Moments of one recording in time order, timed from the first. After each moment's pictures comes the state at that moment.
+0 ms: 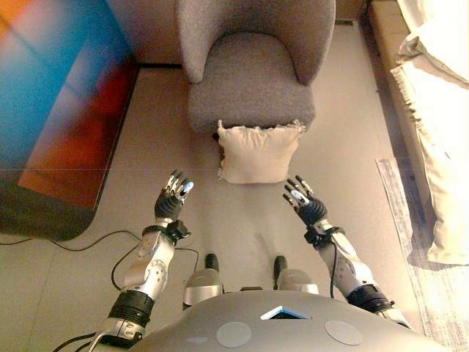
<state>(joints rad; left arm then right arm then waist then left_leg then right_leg) 0.19 0.31 -0.21 0.25 -0.72 -0.15 0.02 0.14 -0.25 0.26 0.36 0.78 -0.08 0.16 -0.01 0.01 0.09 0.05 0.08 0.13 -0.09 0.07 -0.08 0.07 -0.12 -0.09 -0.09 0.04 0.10</state>
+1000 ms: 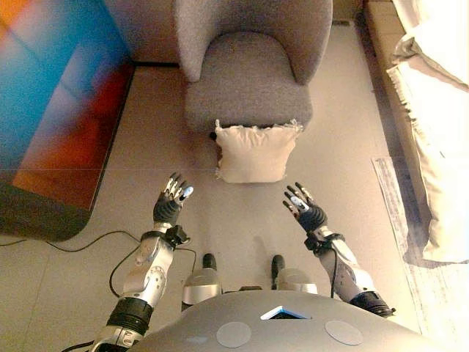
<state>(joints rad) 0.24 0.31 -0.21 0.23 -0.69 -0.19 0.01 0.18 -0.25 0.27 0.35 0.78 -0.07 0.17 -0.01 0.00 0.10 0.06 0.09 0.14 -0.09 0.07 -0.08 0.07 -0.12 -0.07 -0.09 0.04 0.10</state>
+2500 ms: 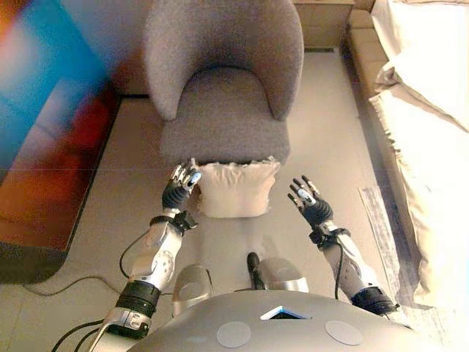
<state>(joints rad) 0.13 0.29 -0.25 0.23 -0.73 -0.15 0.06 0.18 -0.27 0.25 0.33 0.84 -0.08 0.17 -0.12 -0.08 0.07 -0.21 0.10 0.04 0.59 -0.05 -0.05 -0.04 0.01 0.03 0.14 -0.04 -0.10</state>
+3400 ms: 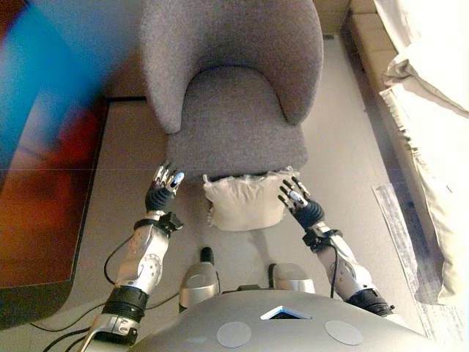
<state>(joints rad) 0.20 0.31 -0.19 0.22 -0.76 -0.18 0.06 0.18 -0.27 0.27 0.31 0.84 -0.04 0.19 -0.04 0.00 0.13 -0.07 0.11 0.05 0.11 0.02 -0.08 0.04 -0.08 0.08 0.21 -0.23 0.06</state>
